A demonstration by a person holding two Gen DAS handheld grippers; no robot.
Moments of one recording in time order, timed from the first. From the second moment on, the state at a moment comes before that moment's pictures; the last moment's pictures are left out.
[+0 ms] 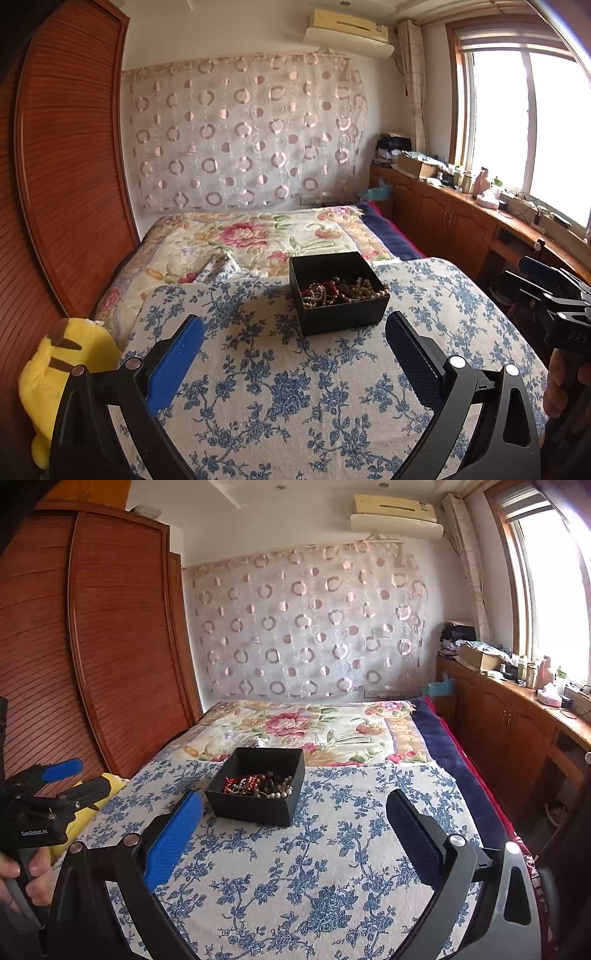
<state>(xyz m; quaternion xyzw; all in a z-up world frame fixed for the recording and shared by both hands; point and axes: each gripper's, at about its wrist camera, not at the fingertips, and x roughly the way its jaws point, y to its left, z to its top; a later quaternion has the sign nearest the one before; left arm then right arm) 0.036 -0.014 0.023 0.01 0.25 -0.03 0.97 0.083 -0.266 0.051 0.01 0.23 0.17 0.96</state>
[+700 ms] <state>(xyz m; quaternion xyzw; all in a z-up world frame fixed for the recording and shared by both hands) 0.032 -0.014 0.025 0.01 0.25 -0.02 0.97 0.081 -0.264 0.051 0.02 0.23 0.17 0.96</state>
